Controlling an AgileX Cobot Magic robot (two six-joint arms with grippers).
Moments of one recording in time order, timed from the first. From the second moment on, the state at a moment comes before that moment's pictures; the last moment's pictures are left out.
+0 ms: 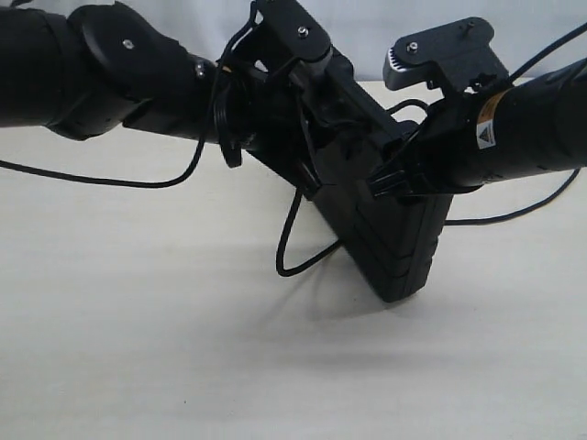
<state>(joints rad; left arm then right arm) -0.71 1.69 -1.14 -0.85 0.24 1.18 0.68 1.37 -0.92 -0.30 0.53 0.32</state>
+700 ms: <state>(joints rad) -0.71 1.79 -1.20 -0.89 0.15 1.18 0.68 1.37 -0.92 -0.29 0.54 0.30</state>
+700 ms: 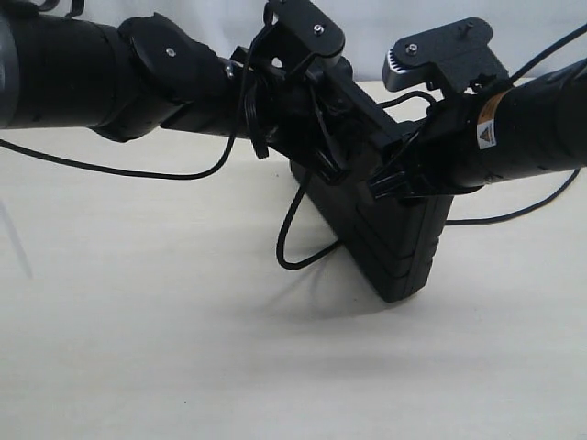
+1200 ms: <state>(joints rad) -0.71 1.79 -1.20 -0.89 0.15 1.18 0.68 1.37 -0.95 -0.25 0.62 0.30</state>
